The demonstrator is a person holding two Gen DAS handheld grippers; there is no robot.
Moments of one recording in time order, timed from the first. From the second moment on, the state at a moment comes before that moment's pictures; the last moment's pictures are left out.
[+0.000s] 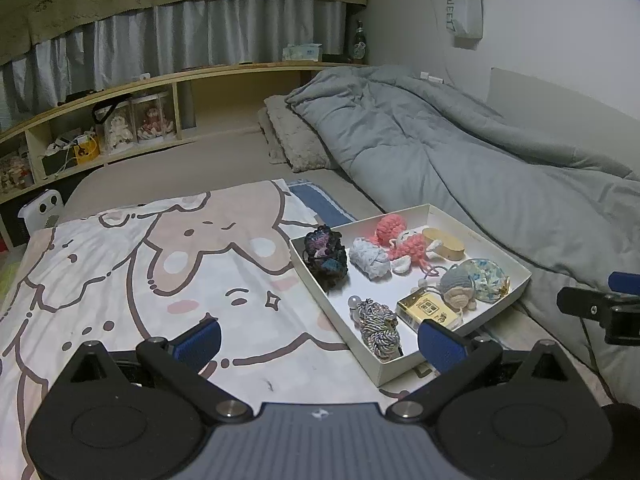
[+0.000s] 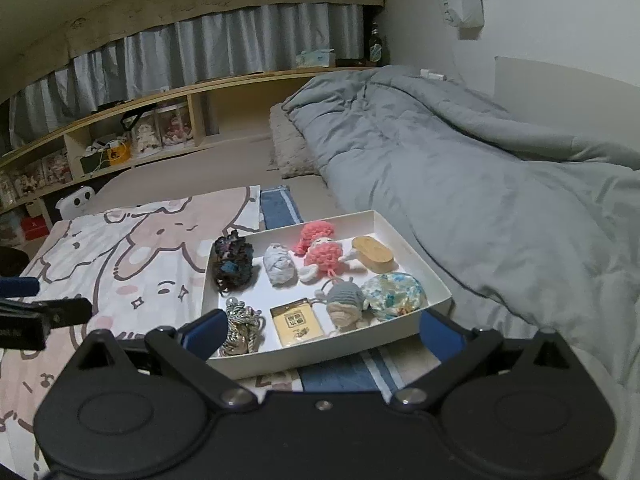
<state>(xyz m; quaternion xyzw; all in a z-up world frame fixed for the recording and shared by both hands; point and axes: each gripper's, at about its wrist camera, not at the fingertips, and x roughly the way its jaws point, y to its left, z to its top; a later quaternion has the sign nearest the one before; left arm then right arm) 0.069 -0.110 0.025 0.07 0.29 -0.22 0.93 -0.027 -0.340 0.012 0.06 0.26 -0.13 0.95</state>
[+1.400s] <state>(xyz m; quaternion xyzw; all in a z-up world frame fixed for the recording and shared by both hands) 0.072 -0.097 0.015 0.06 0.30 -0.20 0.93 -0.030 -0.334 0.002 0.07 0.27 -0.13 0.95</state>
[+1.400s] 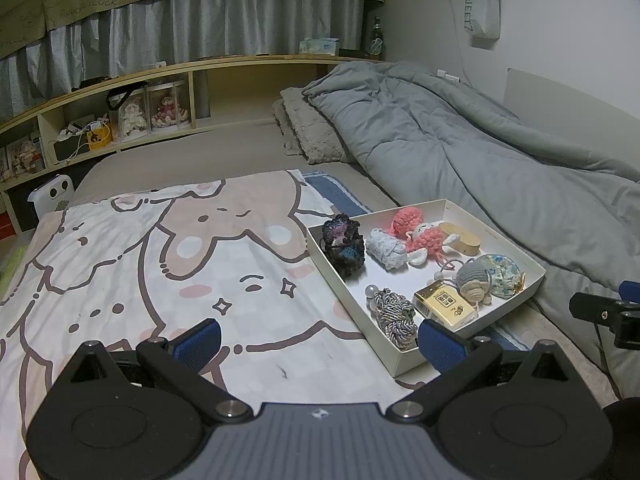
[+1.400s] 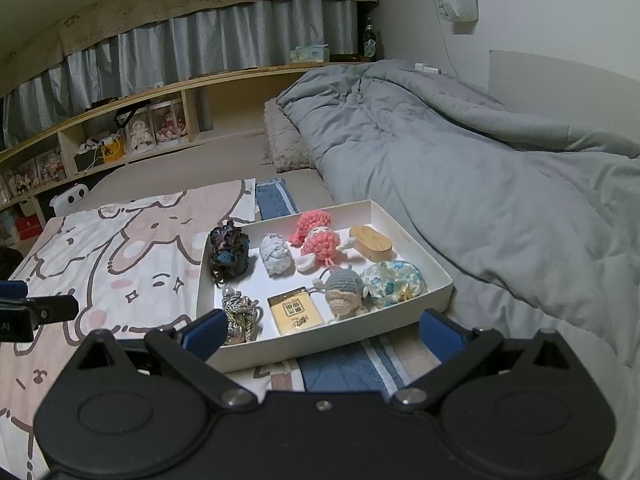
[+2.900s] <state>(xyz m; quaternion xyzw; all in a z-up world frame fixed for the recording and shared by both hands) 0.070 -0.098 0.017 0.05 0.30 -0.20 0.93 -0.031 -0.334 0.004 0.06 0.27 -0.13 0.95</state>
